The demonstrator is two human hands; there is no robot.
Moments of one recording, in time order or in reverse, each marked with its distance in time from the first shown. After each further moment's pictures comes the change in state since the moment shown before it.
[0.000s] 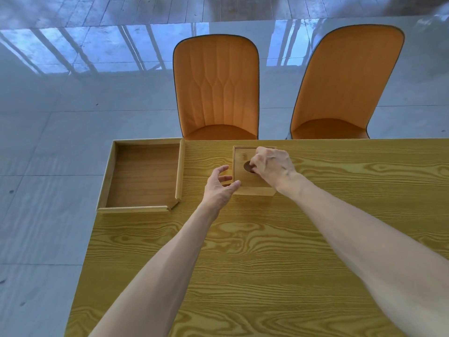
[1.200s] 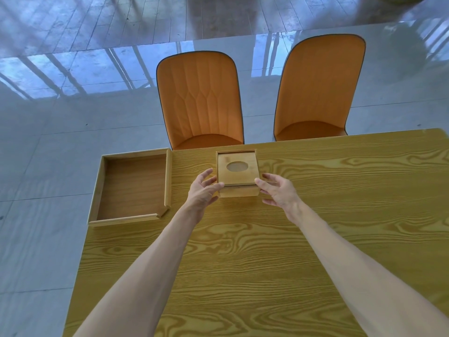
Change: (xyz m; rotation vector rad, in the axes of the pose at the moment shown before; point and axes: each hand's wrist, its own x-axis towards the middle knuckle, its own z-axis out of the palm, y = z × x) left_hand -0.016 0.014 -0.004 -0.226 -0.099 -0.103; right_hand -0.092 0.028 0.029 1.607 -0.080 0.768
